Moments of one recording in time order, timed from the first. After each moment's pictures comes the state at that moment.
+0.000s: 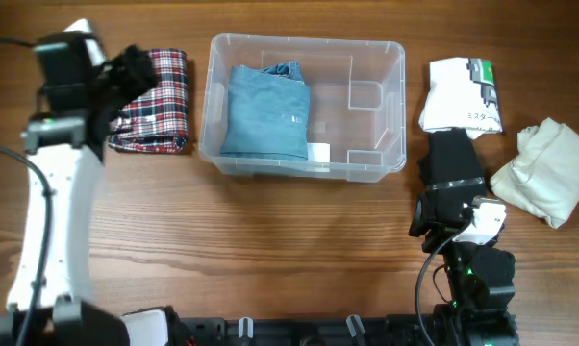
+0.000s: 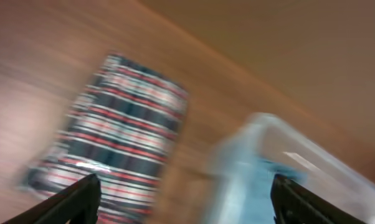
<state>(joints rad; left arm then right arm) 0.15 1.47 1.30 -0.54 0.11 -0.42 0.06 0.02 0.14 -0.45 0.09 0.20</state>
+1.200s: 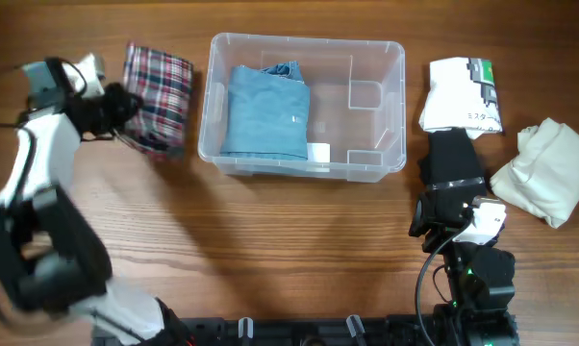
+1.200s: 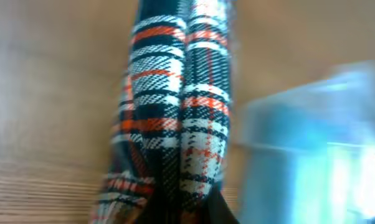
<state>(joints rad) 0.36 1.79 1.28 -0.47 0.58 -0.19 0.06 0.02 0.14 -0.45 0.09 0.20</state>
